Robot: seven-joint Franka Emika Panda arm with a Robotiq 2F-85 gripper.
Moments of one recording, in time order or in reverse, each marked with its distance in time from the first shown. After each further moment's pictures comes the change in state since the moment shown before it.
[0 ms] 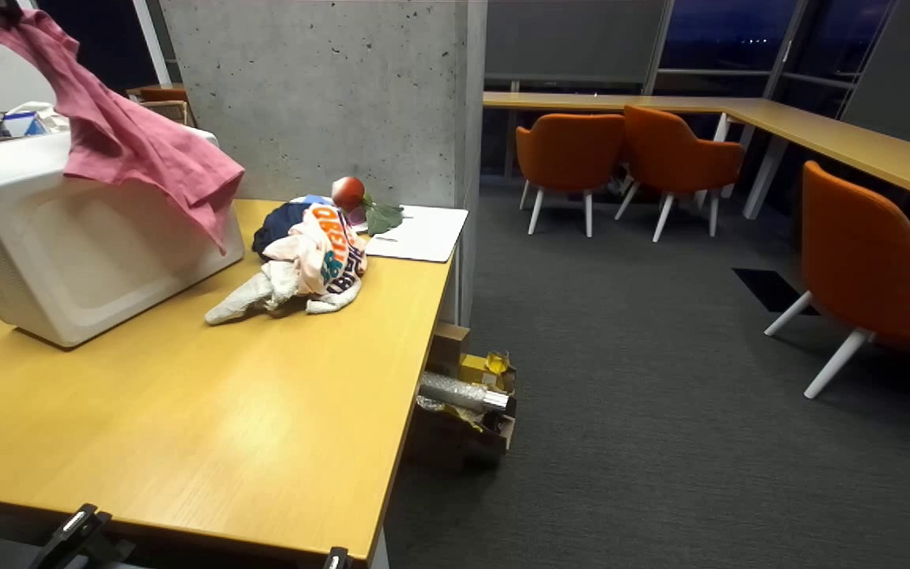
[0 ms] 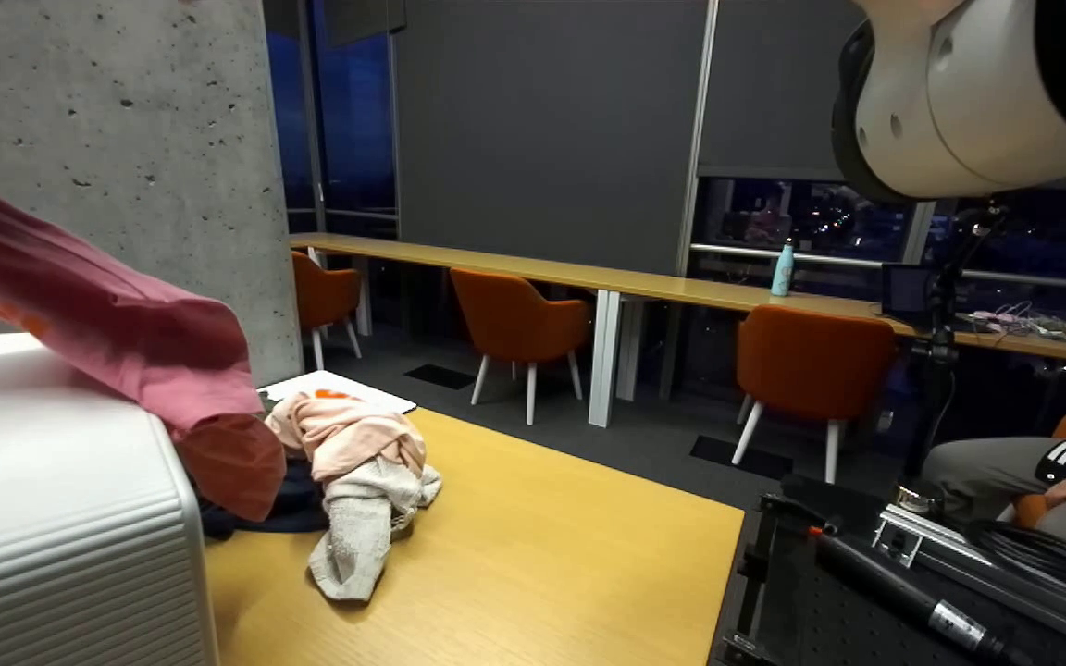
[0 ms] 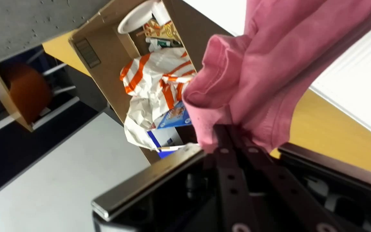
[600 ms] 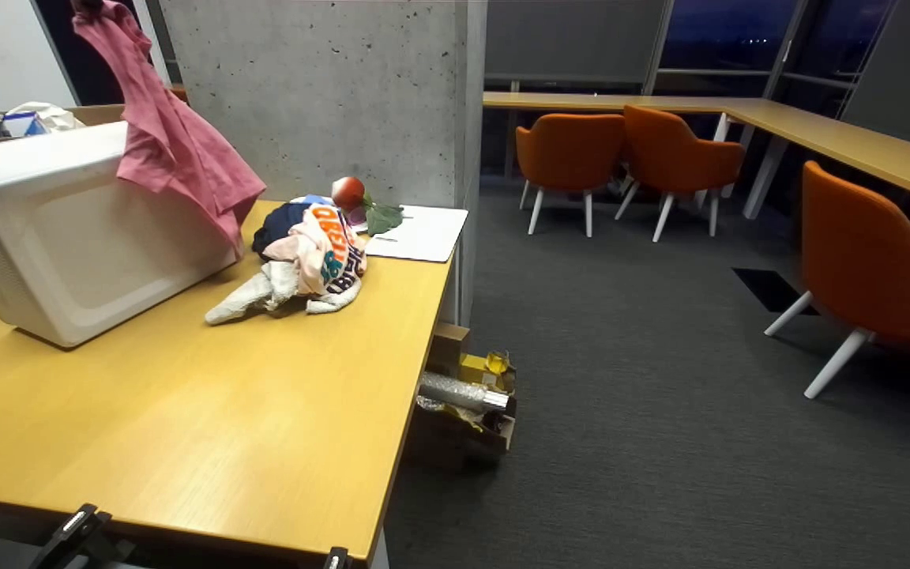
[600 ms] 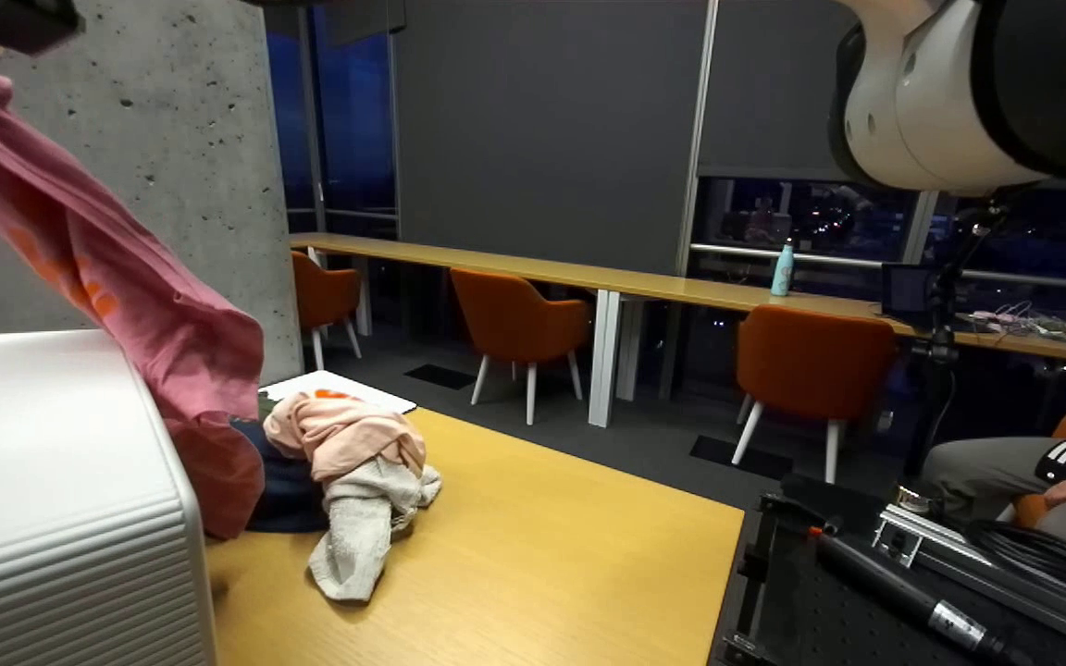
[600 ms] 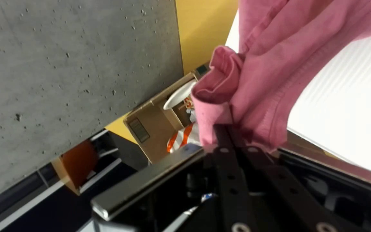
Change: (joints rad) arm -0.022 -0.005 -0.139 0.034 -0.124 -0.011 0.192
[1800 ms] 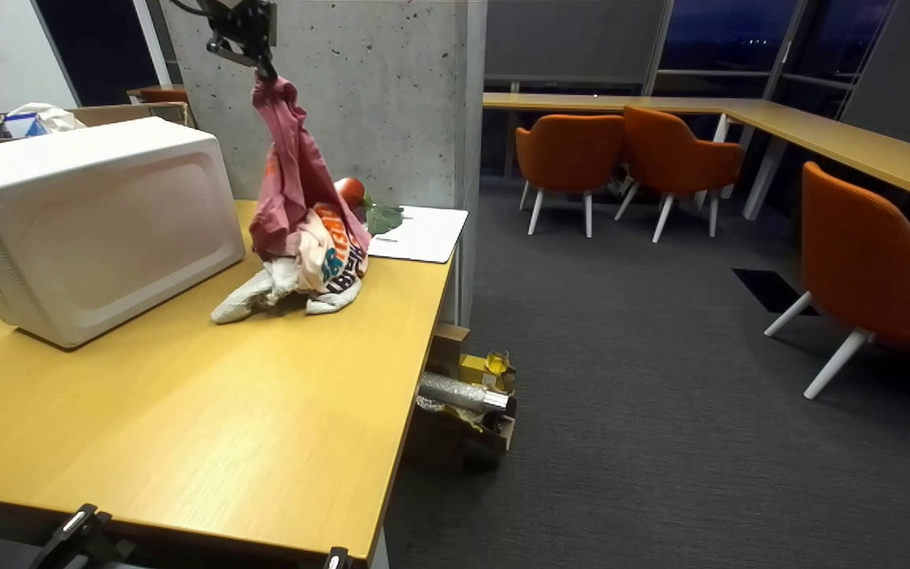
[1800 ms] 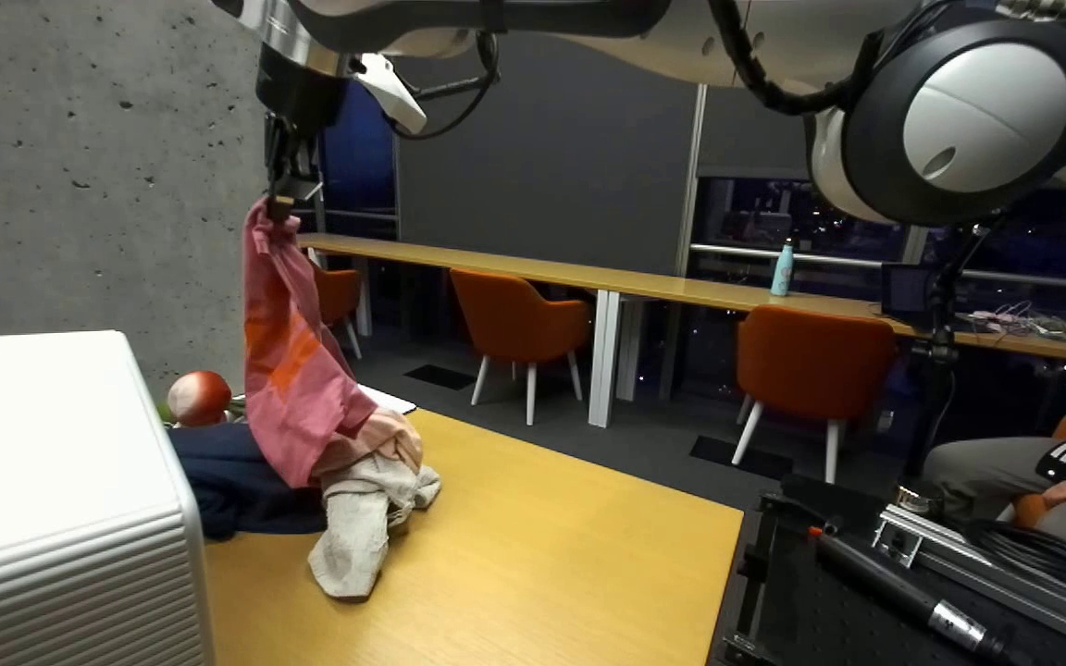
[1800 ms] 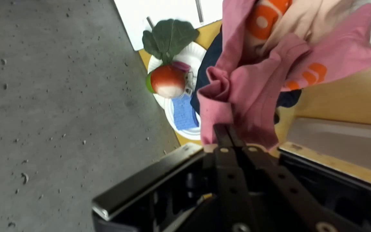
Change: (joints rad) arm -0.200 0.074 -0.089 0.002 -0.035 -0.126 0.157
